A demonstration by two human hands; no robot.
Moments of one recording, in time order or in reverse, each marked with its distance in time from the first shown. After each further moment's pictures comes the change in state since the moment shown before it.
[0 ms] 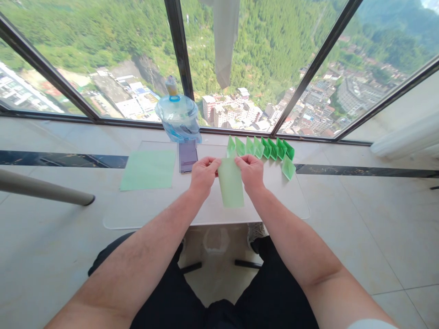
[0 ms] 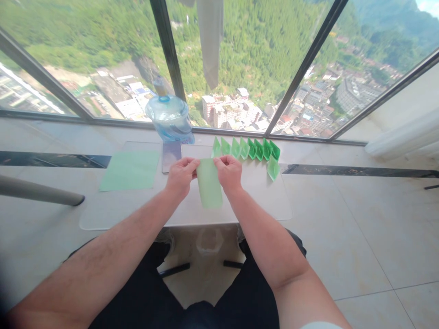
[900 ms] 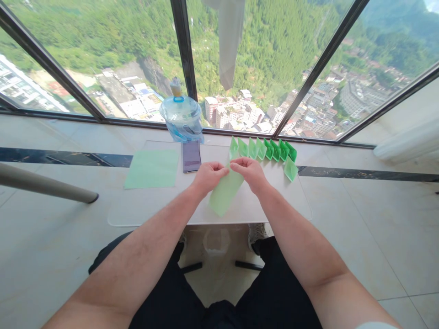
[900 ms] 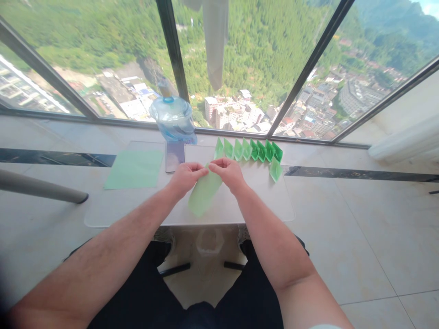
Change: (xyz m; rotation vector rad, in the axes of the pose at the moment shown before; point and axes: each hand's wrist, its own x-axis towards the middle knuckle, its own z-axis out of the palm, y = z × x) left_hand 0.000 0.003 -0.015 0.452 -0.227 0.054; right_hand 0.003 -0.002 -0.009 0.086 -0.366 0.109
